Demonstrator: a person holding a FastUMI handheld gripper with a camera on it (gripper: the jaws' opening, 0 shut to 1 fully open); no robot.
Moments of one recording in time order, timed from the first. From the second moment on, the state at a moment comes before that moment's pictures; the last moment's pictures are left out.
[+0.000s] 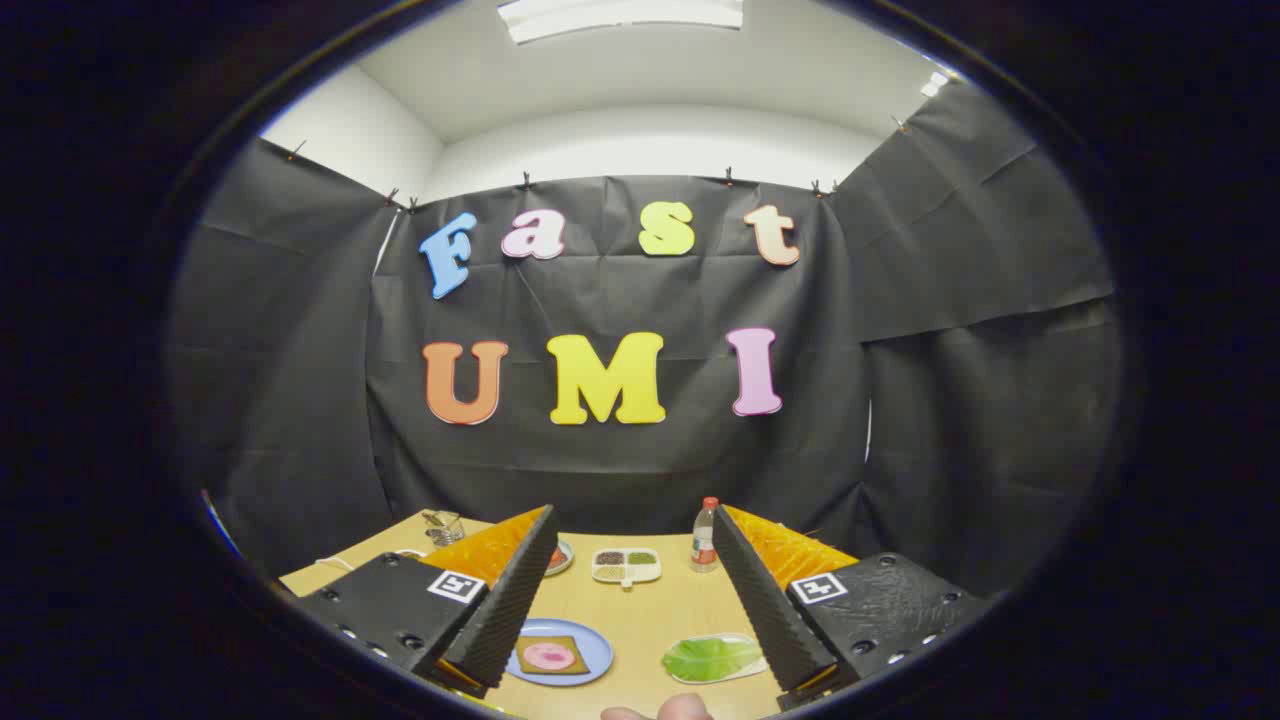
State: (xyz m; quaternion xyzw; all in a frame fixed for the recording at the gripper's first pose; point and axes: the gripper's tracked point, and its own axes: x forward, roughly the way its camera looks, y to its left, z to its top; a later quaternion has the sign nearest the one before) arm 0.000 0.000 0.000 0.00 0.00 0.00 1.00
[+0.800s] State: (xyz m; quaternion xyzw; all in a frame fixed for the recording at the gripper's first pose) arm -0.011 0.011 0.000 -0.01 0.00 0.02 1.00
